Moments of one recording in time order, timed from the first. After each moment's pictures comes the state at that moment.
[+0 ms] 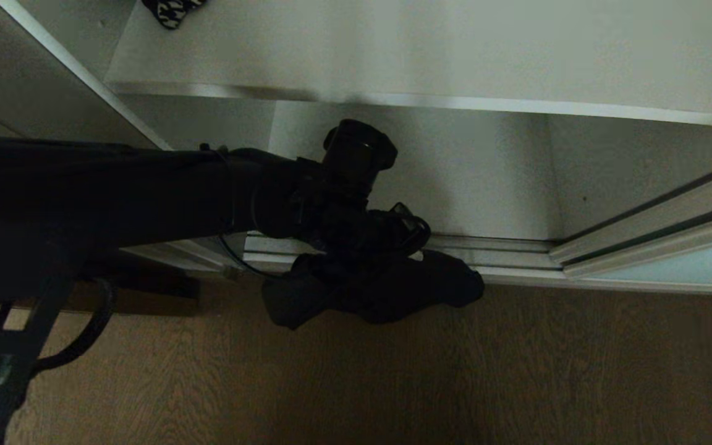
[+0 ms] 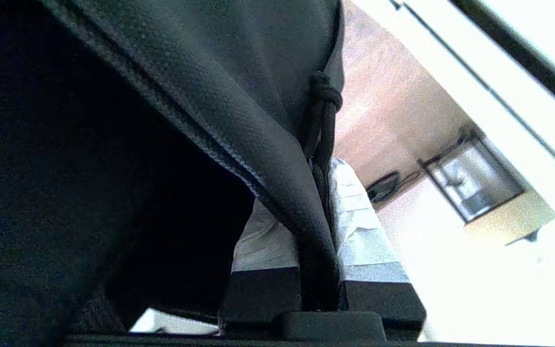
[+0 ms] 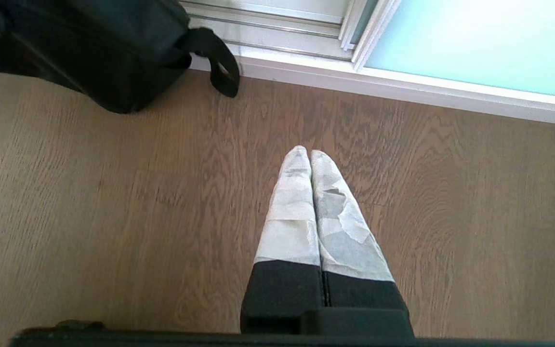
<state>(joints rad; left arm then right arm) -0.69 2.10 -1.85 0.37 -0.18 -1.04 0.01 0.00 0.00 -0.01 0.00 -0.01</state>
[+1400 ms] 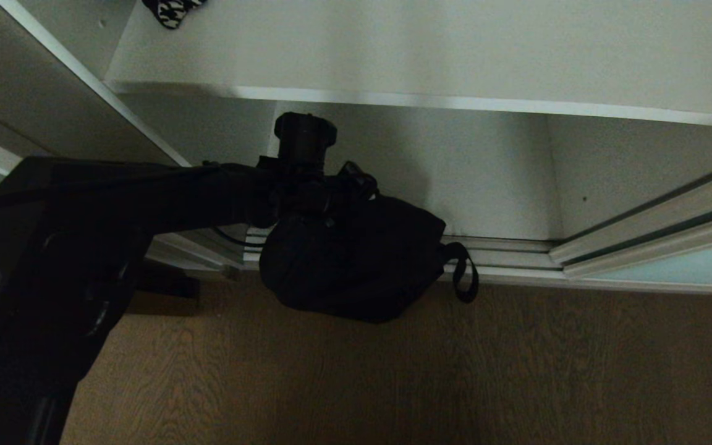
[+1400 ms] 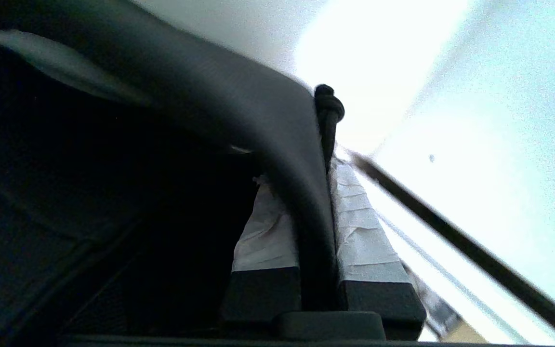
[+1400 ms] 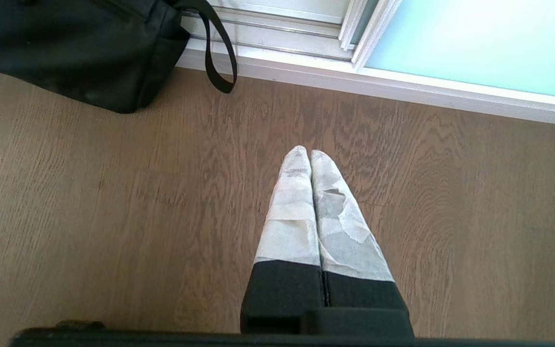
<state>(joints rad) -0.48 2.24 -1.94 -0.01 -0.11 -0.97 0.01 0.00 0.00 -0.01 0.00 -0.01</state>
